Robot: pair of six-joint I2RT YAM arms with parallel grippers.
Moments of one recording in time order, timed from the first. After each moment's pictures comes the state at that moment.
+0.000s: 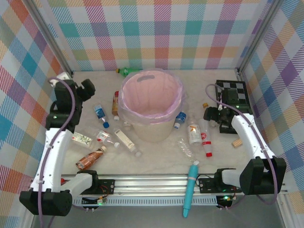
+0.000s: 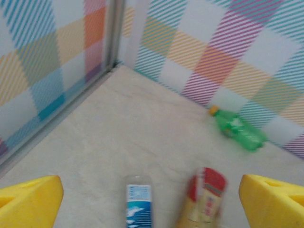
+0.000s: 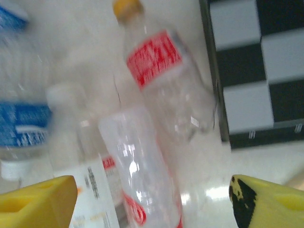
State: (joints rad) left arm -0.05 1.05 1.26 -0.61 -0.21 -0.47; right arm 0.04 1.24 1.02 -0.93 -0.02 0.29
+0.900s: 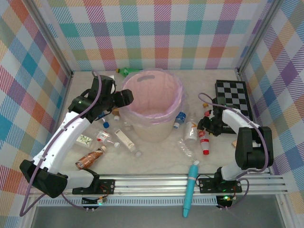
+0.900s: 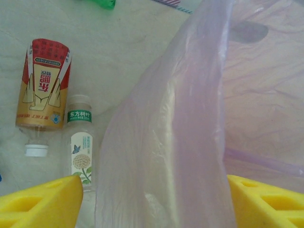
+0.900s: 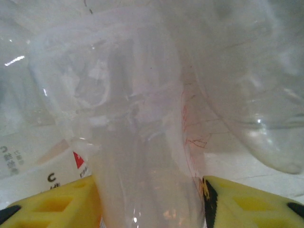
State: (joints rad) left arm -0.46 1.26 1.37 -0.83 -0.01 -0.60; right arm 0.04 1.55 0.91 -0.77 -0.21 0.36
